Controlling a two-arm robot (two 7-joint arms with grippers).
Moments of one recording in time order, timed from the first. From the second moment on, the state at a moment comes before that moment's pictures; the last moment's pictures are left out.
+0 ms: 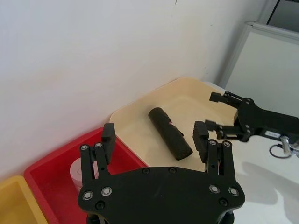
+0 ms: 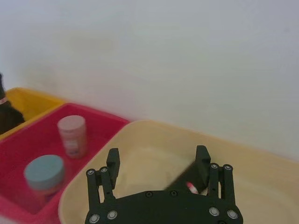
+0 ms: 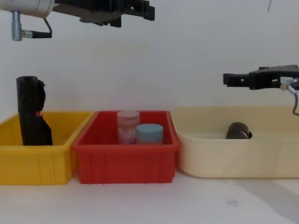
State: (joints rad) left arm -0.67 0.36 0.36 -1.59 -0.59 0.63 -0.42; right arm 0.41 0.34 -0.33 -1.52 0.31 0.27 0.18
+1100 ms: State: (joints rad) left arm -0.66 0.36 0.36 -1.59 -0.60 0.64 -0.41; right arm 0.43 0.21 -0.56 -1.59 0.18 0.46 0.21
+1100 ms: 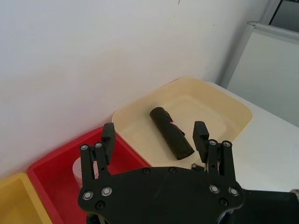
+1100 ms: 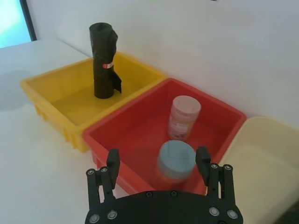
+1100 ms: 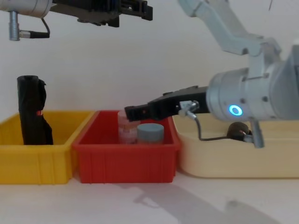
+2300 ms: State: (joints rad) left arm -0.66 0.36 0.36 -1.59 -0.60 0.64 -0.41; right arm 0.59 0.09 -0.60 -1.29 0.15 0.46 0.26
